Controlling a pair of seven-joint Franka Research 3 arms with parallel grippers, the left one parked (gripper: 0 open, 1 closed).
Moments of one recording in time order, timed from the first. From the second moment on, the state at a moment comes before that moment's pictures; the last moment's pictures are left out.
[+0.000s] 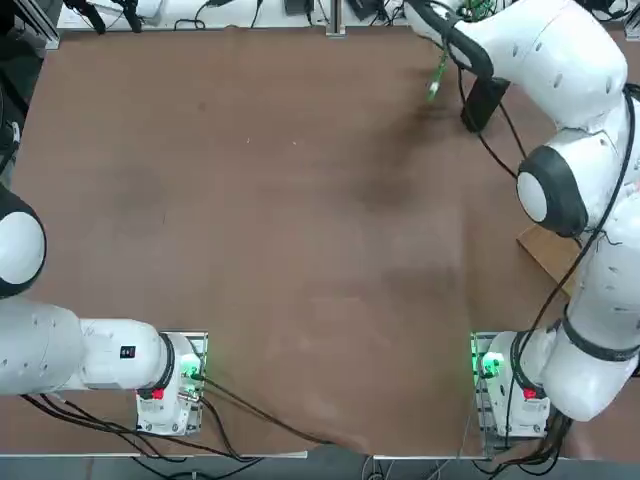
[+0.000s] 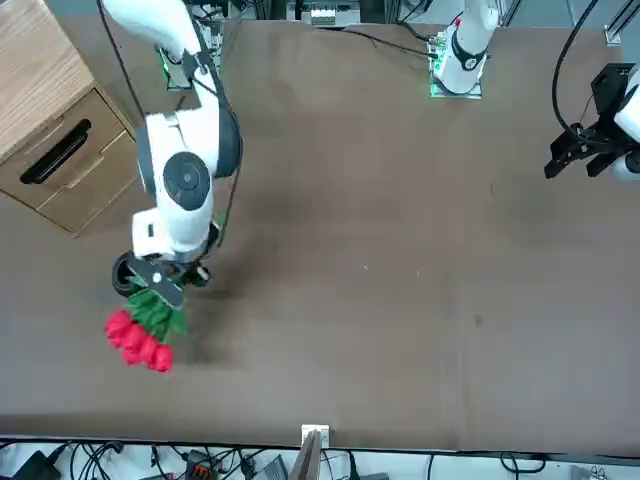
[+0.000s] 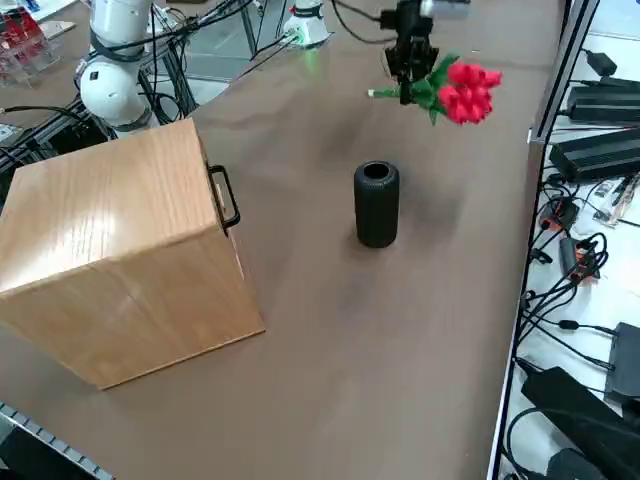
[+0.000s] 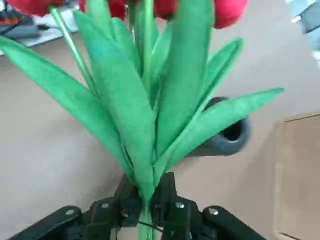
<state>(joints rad) 0.67 0.59 -0.34 -1.23 -0.36 1.70 1.03</state>
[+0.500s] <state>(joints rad) 0.70 0.60 -0.34 -1.22 -0.73 1.57 1.33</state>
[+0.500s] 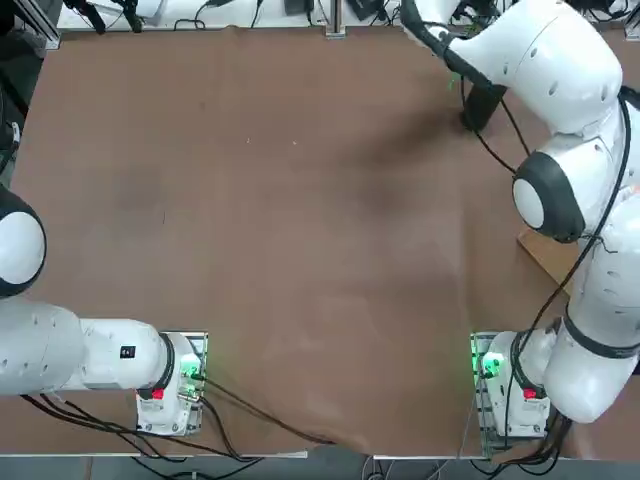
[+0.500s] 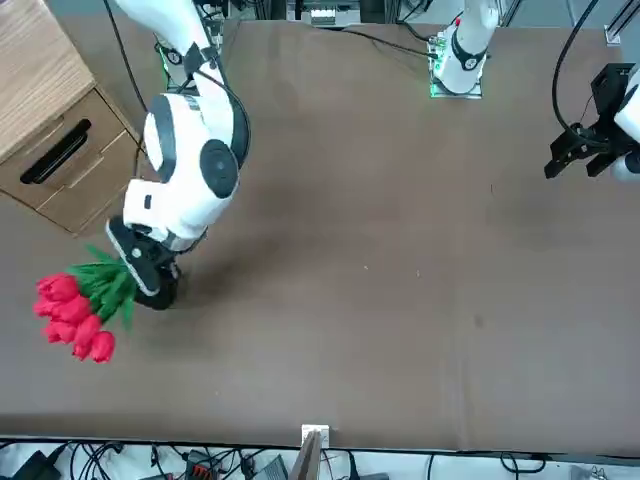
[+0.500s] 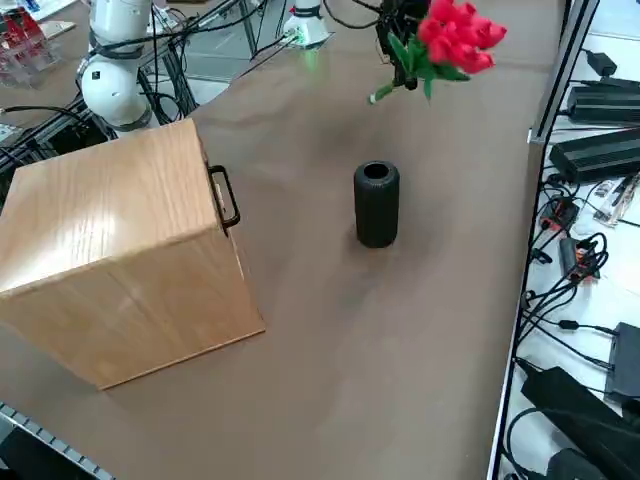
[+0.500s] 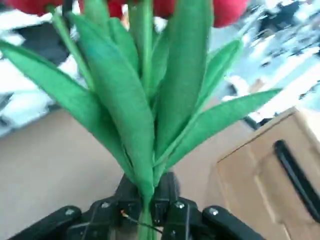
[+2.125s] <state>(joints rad) 0.68 0.74 -0.39 -1.22 -1.09 1.37 1.86</state>
